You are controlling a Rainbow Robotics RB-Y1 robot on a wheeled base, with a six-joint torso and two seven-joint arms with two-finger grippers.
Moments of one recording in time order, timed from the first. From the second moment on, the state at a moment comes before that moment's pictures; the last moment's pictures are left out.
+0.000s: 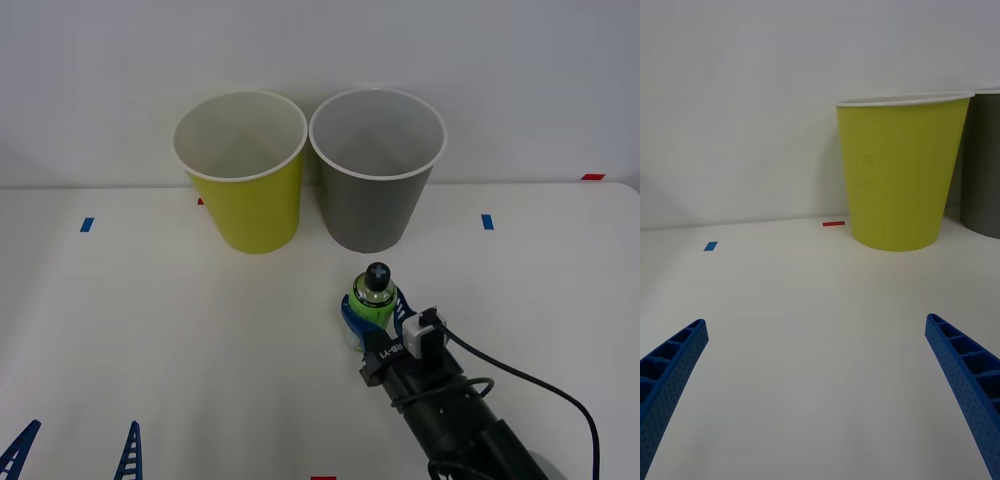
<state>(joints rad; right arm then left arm) 0.24 -0.31 0.53 -1.80 -0.31 -0.24 1.76 1.04 0.38 -0.27 -2.01 0.30 -0.71 -1.73</state>
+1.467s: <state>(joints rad) 0.30 -0.26 0.38 -2.34 -0.28 0.29 1.74 1.04 0.38 -0.27 -2.01 0.30 -0.71 -1.73</state>
